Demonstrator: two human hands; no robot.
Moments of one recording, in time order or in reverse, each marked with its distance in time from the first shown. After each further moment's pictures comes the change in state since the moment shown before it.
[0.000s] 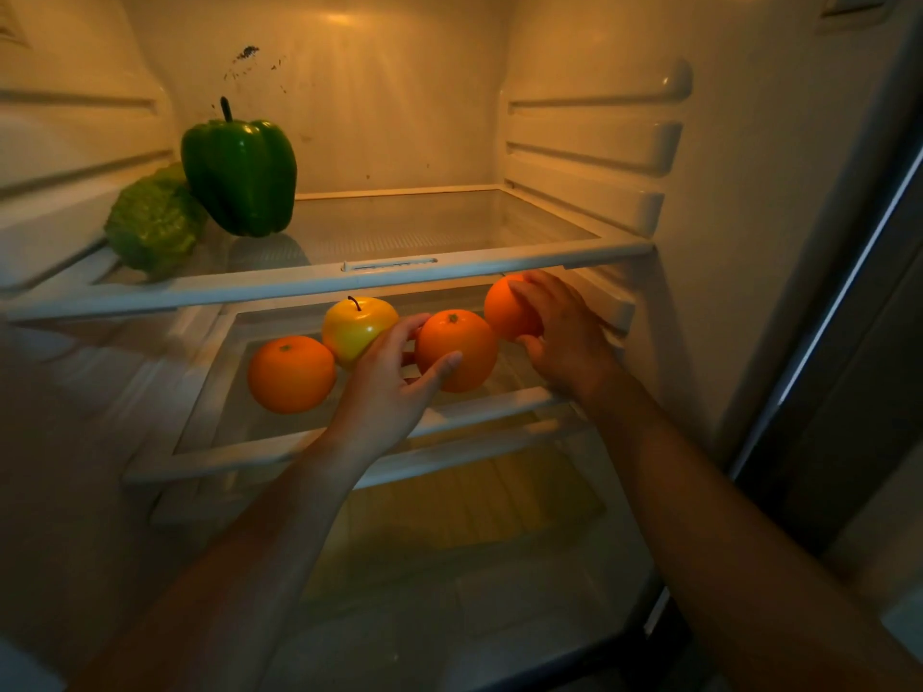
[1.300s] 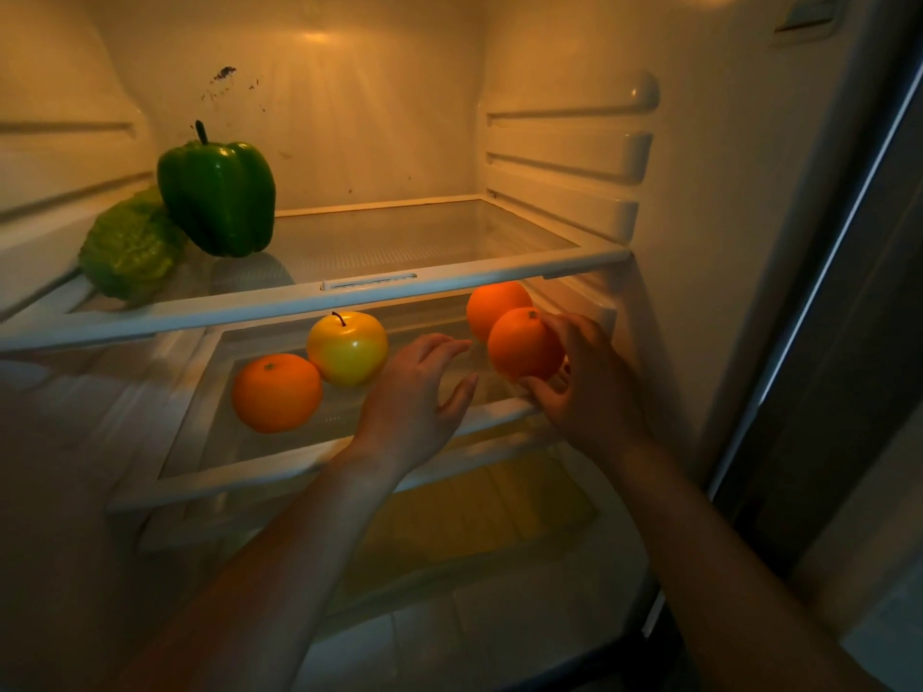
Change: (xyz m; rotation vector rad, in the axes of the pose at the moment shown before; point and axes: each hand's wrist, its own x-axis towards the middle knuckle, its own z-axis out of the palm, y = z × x) left_hand 0.009 -0.004 0.025 0.517 -0.003 0.314; right_hand -0.060 -0.014 -0.019 0.058 0.162 0.082
